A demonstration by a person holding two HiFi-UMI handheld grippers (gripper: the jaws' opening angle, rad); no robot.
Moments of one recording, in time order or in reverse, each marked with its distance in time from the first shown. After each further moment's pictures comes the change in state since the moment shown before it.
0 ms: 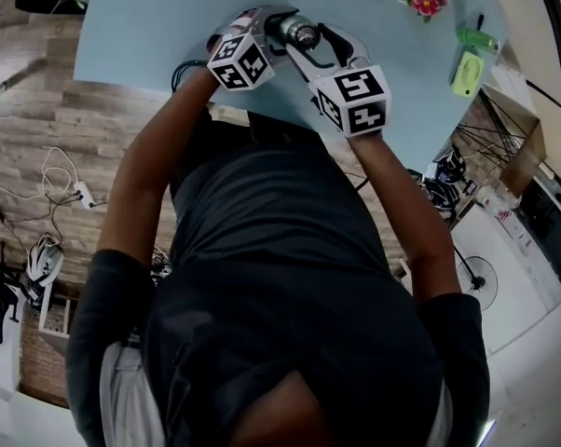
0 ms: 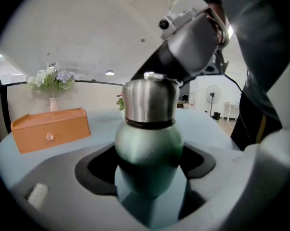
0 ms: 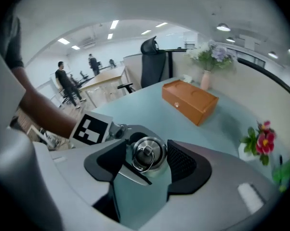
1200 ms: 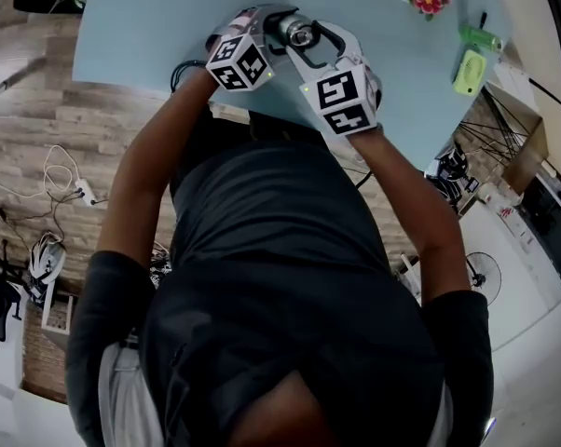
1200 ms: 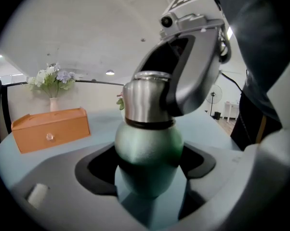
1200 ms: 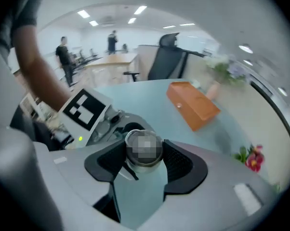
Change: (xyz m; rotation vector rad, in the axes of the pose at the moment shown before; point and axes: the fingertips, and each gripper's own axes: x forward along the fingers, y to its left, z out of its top) left arm -0.001 0.000 0.000 0.003 0.001 0.005; right arm 0.014 0.000 -0.016 -0.265 0.085 -0.062
